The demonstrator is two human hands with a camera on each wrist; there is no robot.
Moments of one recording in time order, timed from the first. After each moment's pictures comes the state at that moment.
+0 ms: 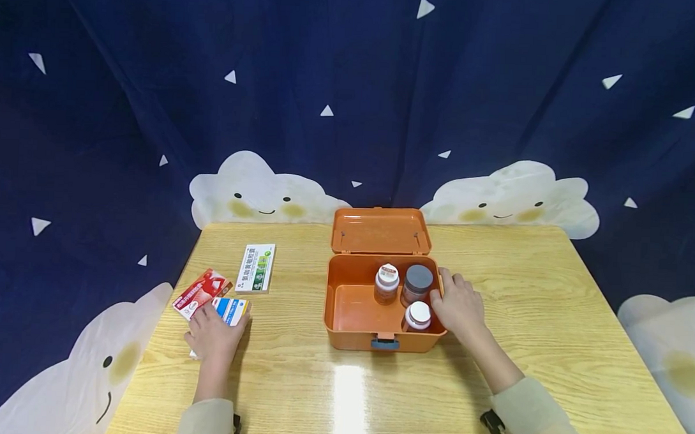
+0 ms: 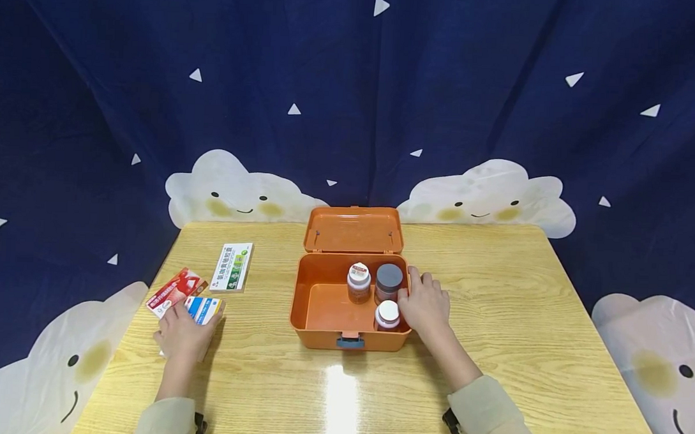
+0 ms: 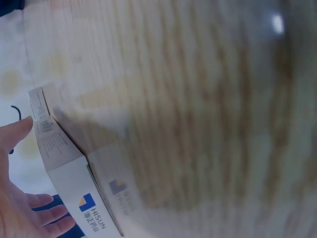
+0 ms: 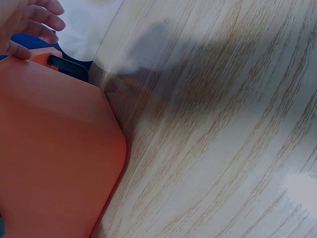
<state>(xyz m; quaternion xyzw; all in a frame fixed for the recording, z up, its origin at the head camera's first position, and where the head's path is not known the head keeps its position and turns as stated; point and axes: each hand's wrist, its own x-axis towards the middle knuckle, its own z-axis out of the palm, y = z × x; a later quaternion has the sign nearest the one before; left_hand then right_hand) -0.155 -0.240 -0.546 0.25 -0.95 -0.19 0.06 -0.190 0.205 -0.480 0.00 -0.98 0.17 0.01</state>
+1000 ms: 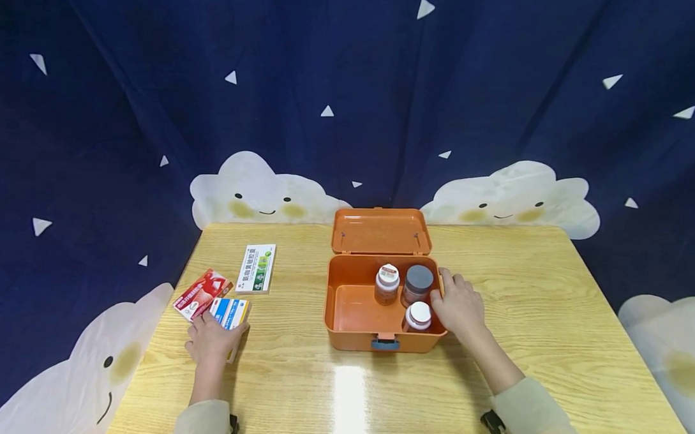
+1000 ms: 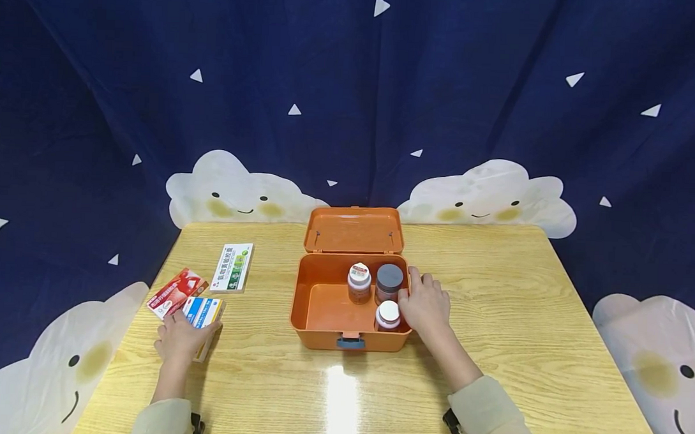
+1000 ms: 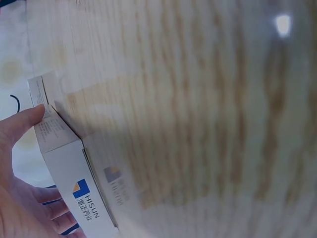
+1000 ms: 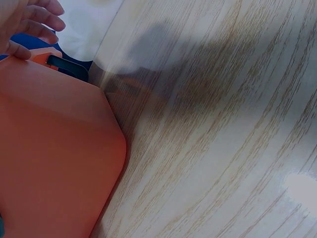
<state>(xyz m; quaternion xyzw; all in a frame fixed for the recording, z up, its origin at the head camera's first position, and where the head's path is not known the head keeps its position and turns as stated) -0.150 -0.250 -0.548 0.27 -0.94 -0.23 -0.01 -0.191 0.205 -0.481 0.00 -0.98 0.18 0.01</state>
